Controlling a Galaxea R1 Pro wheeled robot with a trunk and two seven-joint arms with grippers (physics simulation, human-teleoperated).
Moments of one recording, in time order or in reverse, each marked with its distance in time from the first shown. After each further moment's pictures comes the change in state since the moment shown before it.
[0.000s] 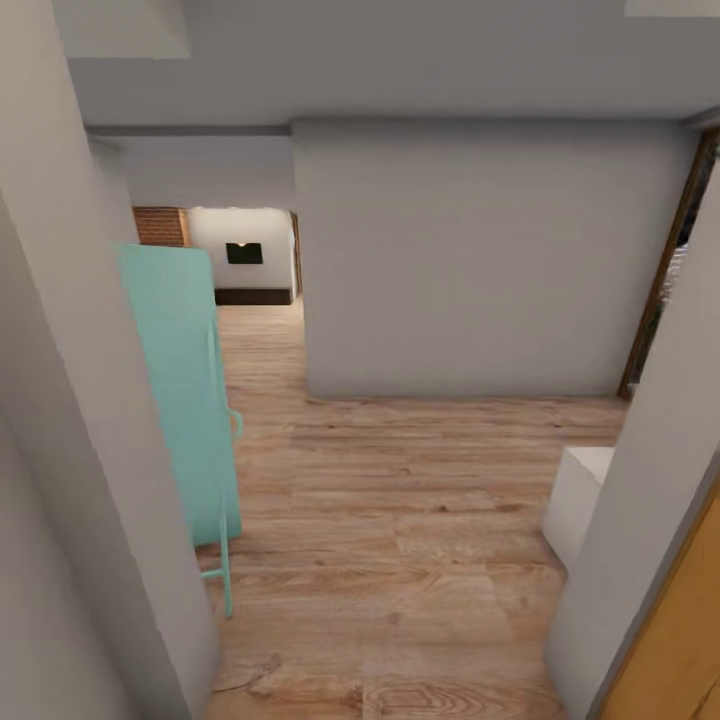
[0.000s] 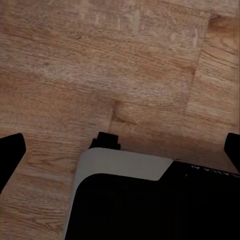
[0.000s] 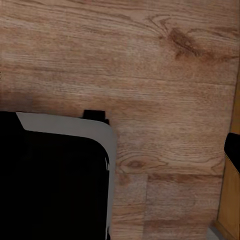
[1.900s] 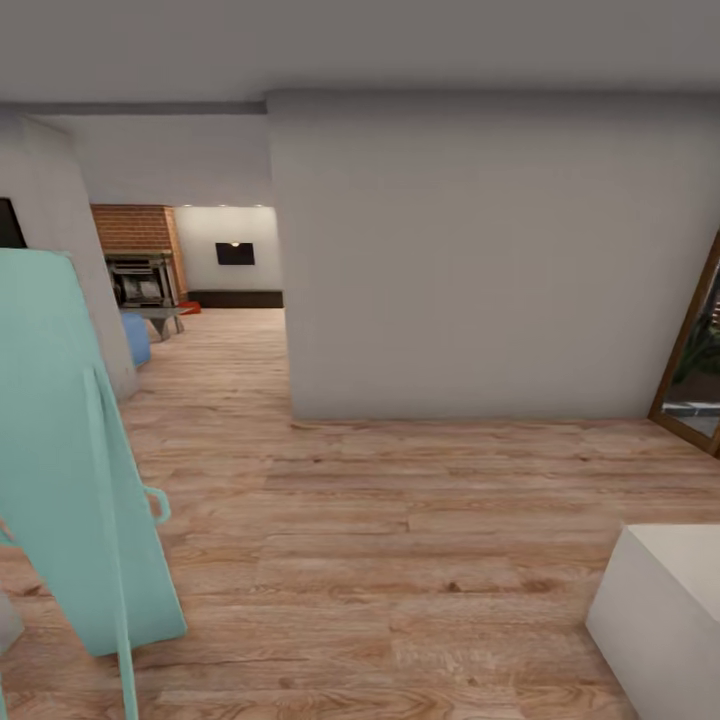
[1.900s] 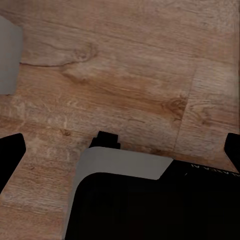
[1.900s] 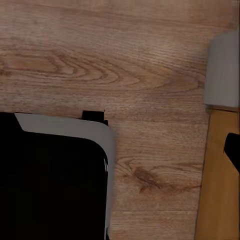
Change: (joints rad) left arm 0.000 0.000 0.000 0.000 -0.001 0.005 -0.001; right arm 0.000 0.000 0.001 0.000 0.000 -0.003 -0.005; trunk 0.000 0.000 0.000
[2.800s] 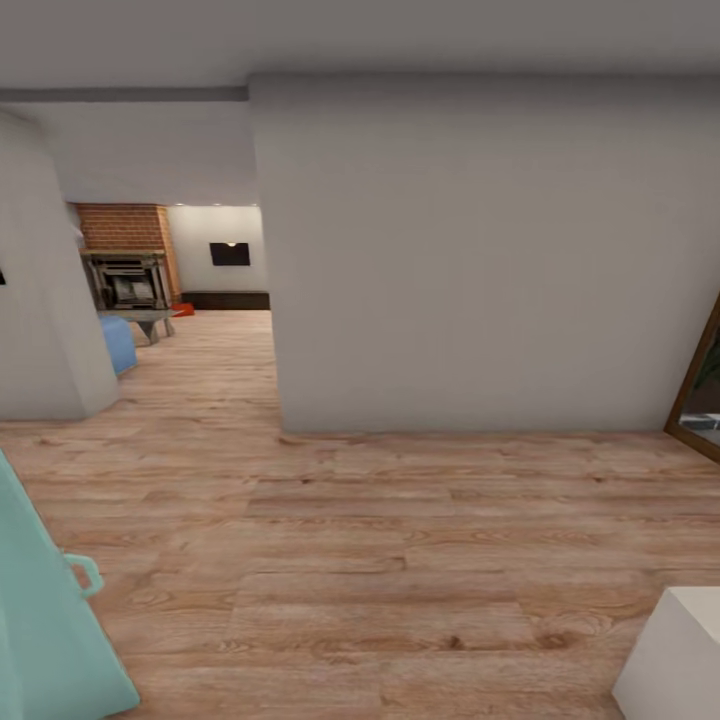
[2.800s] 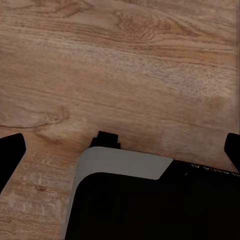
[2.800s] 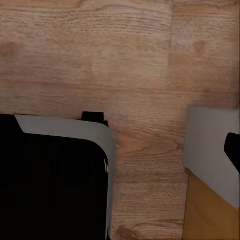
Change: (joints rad) left arm 0.000 0.000 0.000 0.000 0.000 0.000 0.000; right arm 0.000 0.001 -0.007 0.000 -0.003 -0.003 -0.003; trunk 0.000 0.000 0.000
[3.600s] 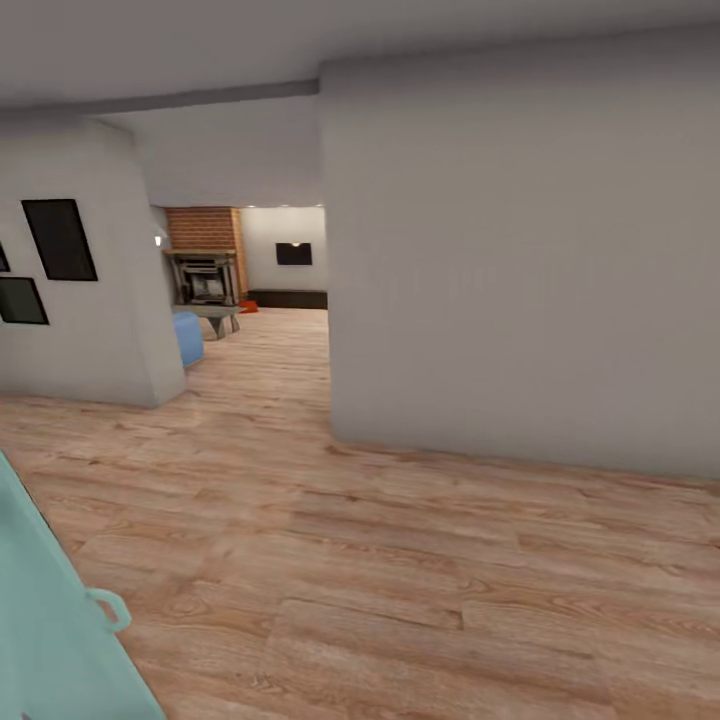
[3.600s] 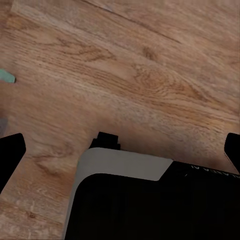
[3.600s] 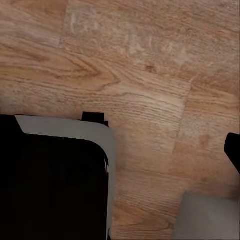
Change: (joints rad) left arm 0.000 0.000 0.000 0.000 0.003 -0.005 0.001; right arm 0.000 0.000 -0.002 0.000 -0.001 -0.001 0.000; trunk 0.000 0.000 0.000
